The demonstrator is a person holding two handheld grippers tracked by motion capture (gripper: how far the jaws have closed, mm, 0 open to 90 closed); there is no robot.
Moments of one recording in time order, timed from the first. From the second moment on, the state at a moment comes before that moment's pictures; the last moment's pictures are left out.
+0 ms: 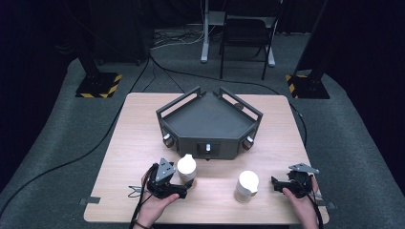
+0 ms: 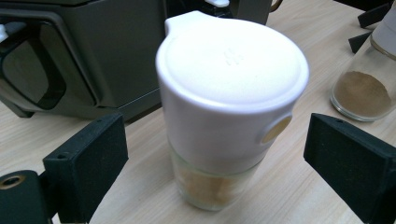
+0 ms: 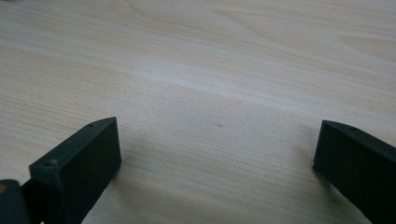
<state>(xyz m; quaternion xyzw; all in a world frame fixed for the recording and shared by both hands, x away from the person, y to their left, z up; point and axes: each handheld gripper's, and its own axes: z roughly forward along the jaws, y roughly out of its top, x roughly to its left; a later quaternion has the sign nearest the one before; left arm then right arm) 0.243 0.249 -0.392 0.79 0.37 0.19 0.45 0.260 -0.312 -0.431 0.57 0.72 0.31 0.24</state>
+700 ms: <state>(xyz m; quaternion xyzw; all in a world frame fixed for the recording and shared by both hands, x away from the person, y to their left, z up) 0.252 0.212 -0.409 0.78 0.39 0.22 0.44 0.260 -0.312 -0.431 0.57 0.72 0.31 0.24</state>
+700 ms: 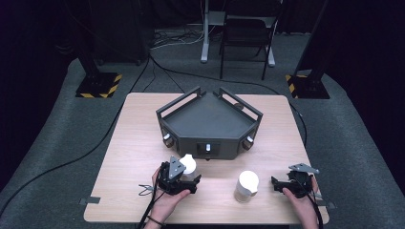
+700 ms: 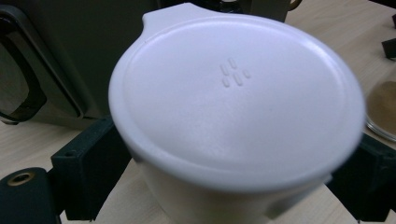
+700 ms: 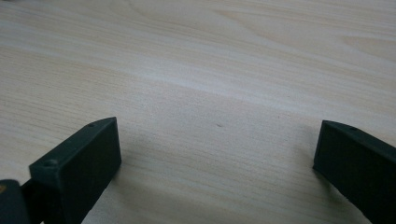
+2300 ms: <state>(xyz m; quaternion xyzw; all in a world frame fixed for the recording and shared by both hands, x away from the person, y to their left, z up) 0.257 0.206 -0.419 0.75 0.40 0.23 0.47 0.260 -0.312 -0.431 0.57 0.72 0.31 0.24</state>
